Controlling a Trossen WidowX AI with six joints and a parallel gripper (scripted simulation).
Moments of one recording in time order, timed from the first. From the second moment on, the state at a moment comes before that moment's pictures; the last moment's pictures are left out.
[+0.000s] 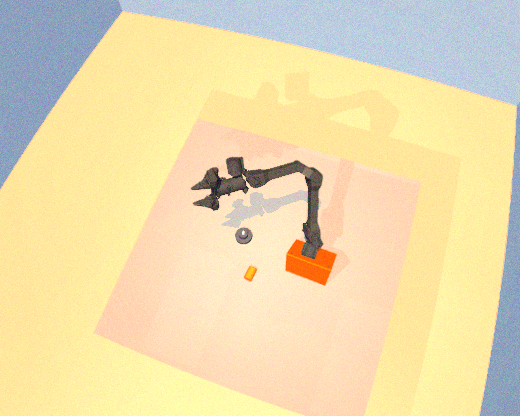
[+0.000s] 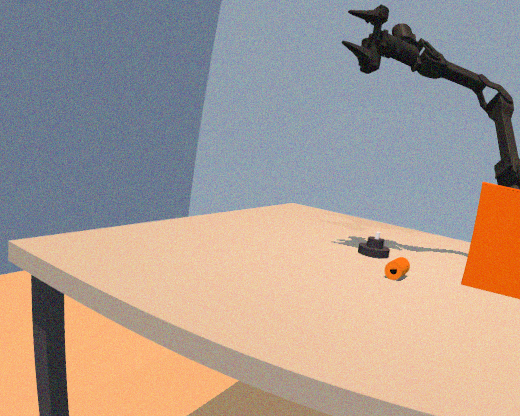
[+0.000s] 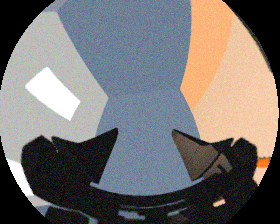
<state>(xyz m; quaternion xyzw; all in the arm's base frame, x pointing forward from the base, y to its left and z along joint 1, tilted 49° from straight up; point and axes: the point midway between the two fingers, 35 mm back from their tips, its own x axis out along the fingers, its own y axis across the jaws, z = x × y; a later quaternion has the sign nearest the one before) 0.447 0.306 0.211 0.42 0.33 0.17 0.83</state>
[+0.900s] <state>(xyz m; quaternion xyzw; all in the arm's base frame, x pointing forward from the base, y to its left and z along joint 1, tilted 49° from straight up) 0.233 0.037 -0.151 0.28 0.24 -0.67 0.65</state>
